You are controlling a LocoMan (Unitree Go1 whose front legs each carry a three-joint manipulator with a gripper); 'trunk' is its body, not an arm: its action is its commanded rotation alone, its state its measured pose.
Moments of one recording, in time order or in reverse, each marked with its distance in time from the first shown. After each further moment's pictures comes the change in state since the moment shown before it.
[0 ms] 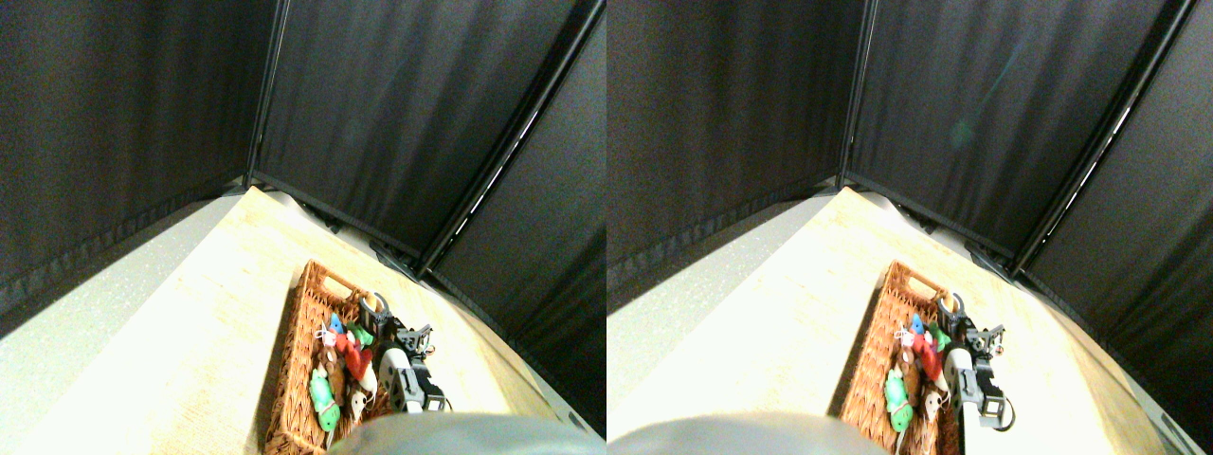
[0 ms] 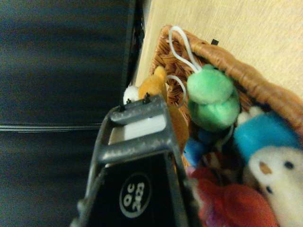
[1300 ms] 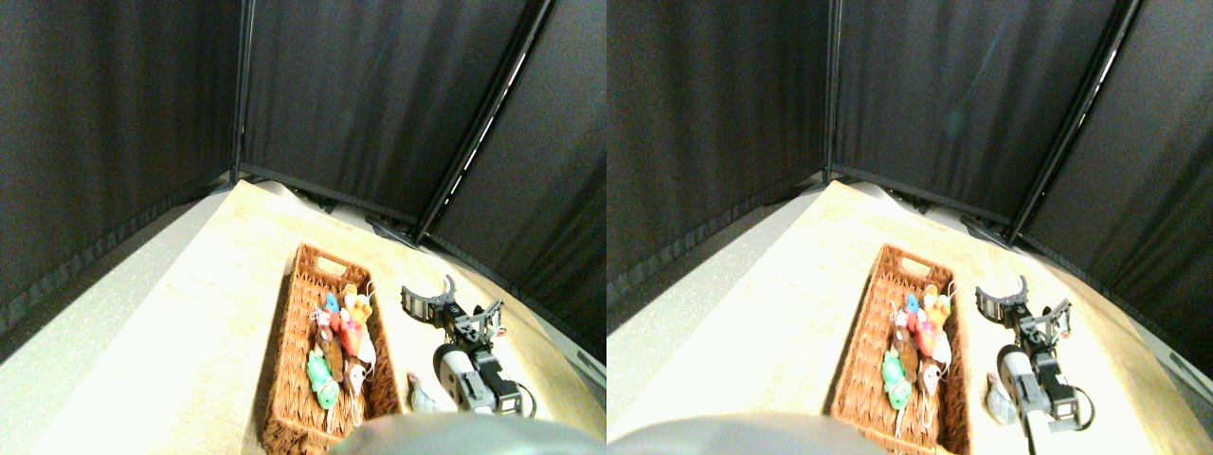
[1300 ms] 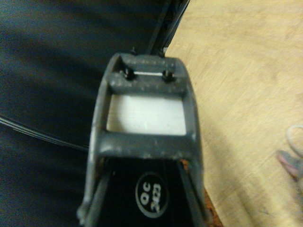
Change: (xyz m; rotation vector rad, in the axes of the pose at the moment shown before) right arm -0.062 -0.014 0.094 0.019 -0.232 0.055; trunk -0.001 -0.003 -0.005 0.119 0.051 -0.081
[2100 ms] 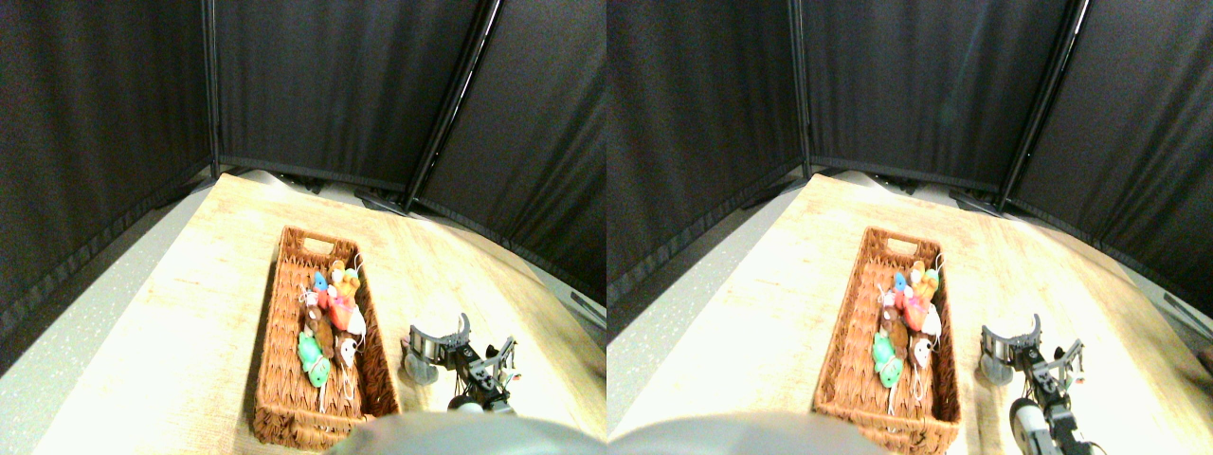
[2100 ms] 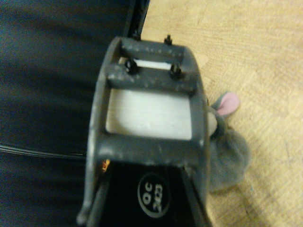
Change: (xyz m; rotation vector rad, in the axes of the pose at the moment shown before) right arm -0.043 -0.080 0.000 0.137 -0.009 -0.096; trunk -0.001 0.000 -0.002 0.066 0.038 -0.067
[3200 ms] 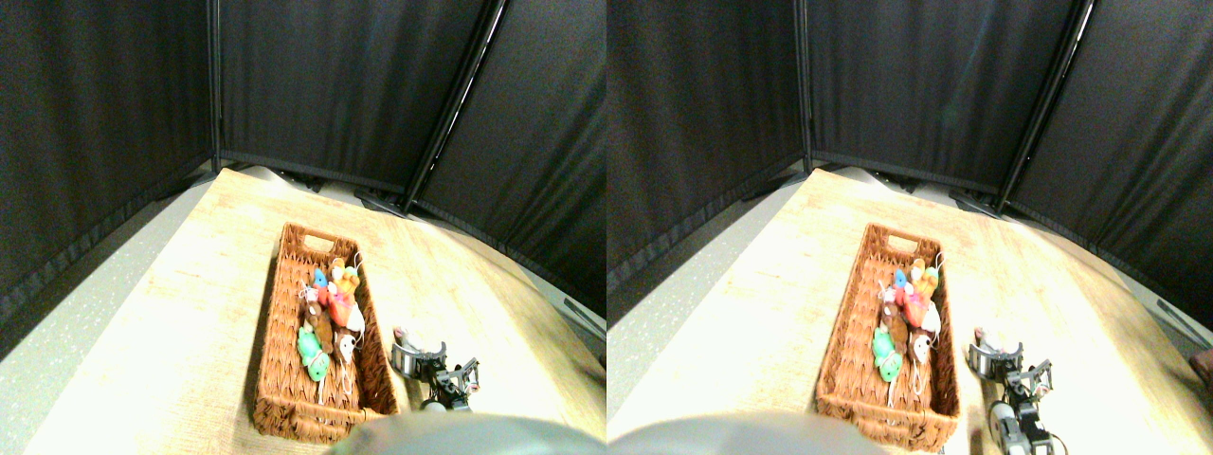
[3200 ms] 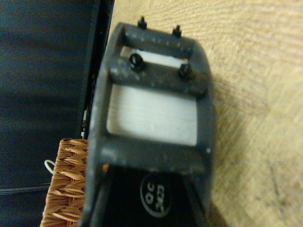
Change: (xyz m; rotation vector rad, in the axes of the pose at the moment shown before) right arm 0.036 -0.073 -0.002 0.121 -0.064 -0.188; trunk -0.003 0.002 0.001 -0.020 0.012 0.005
